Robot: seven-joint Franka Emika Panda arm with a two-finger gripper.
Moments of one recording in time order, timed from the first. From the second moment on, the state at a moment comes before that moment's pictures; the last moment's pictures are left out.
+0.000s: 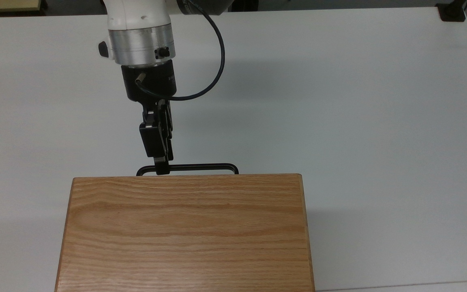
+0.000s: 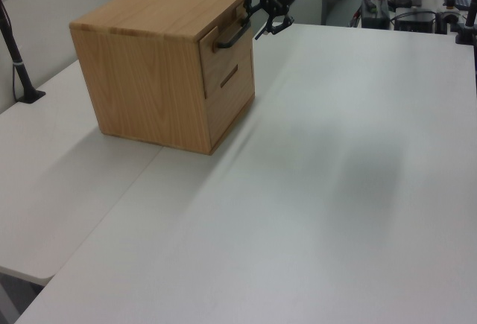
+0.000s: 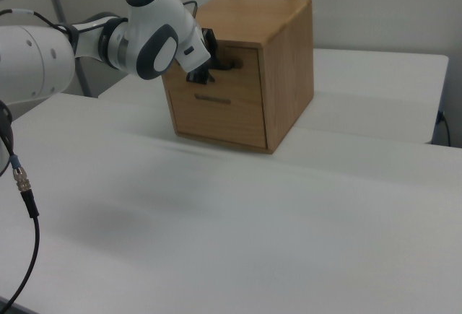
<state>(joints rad) -0.07 0.38 0.07 -1.51 0.15 2.60 1.37</state>
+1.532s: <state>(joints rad) -0.09 0.05 0.09 -1.75 0.15 2.10 1.23</state>
